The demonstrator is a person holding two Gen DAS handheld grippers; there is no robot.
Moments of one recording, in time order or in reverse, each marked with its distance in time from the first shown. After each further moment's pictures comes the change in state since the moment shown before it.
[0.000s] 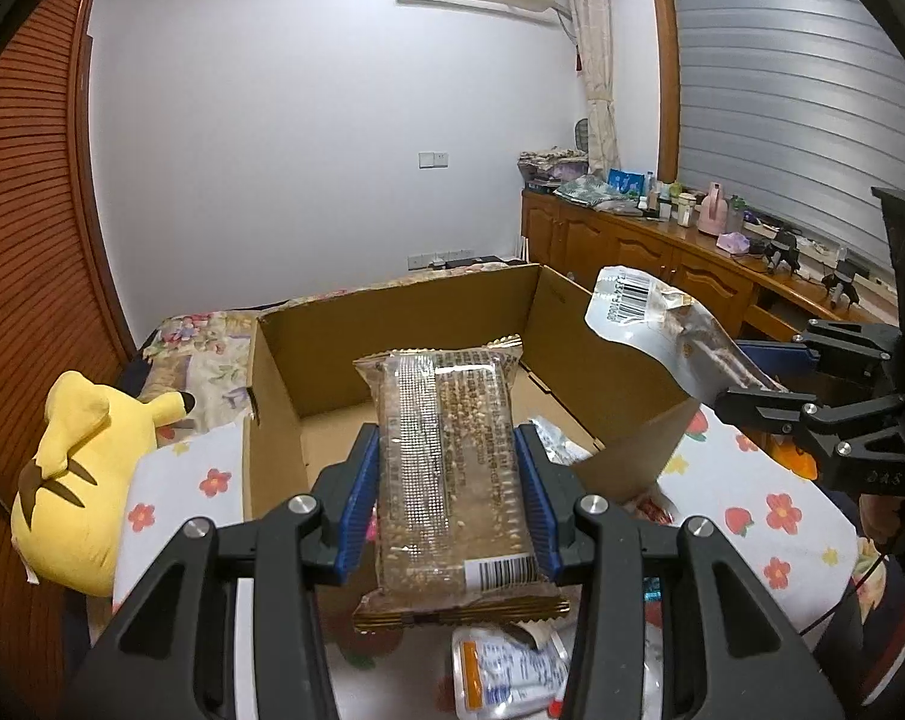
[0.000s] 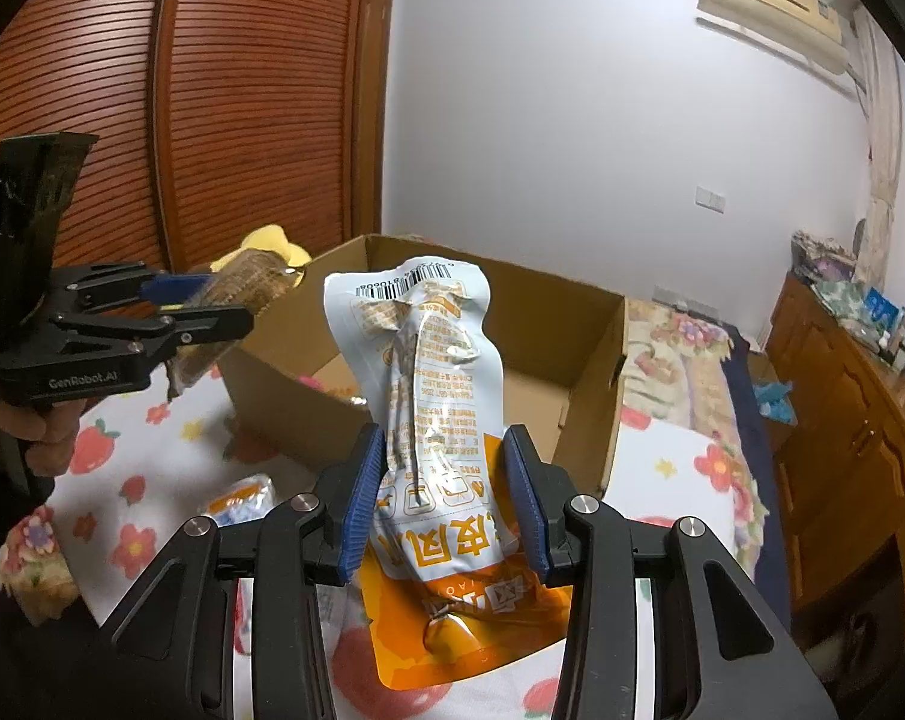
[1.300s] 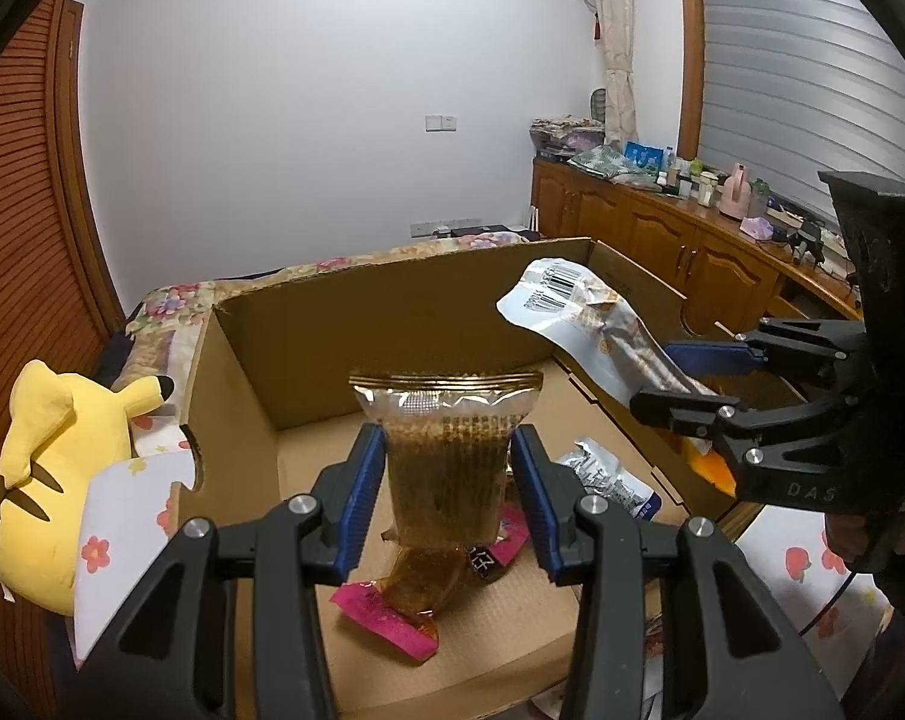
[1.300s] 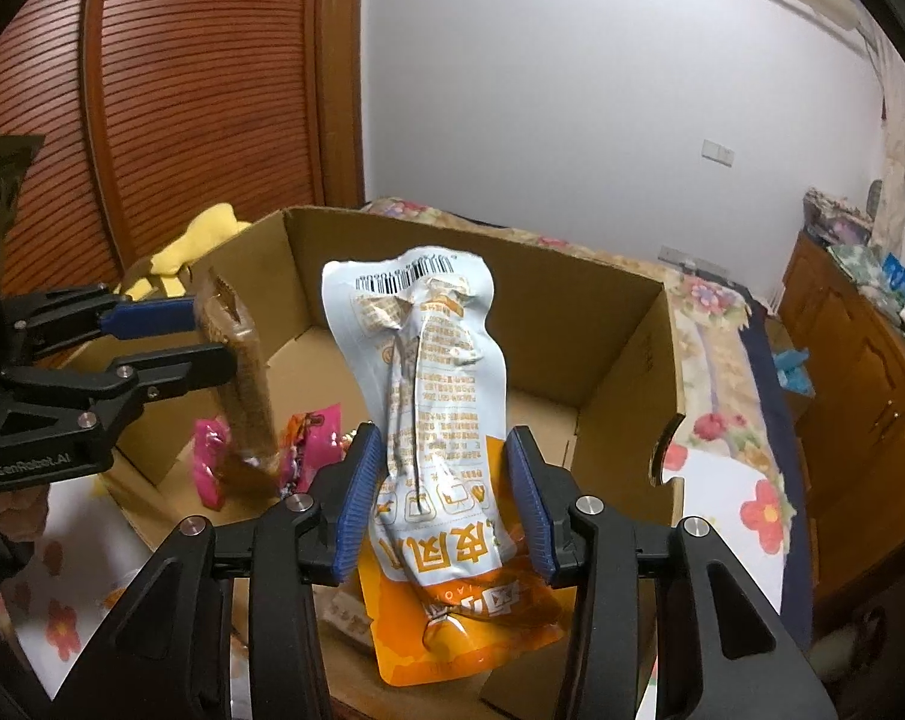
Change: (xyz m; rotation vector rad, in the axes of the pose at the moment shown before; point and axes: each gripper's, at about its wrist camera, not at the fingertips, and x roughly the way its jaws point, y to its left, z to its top) left arm 0.085 0.016 0.015 -0.028 0.081 -0.001; right arm 0.114 -0.039 0.028 0.050 0.109 -0.001
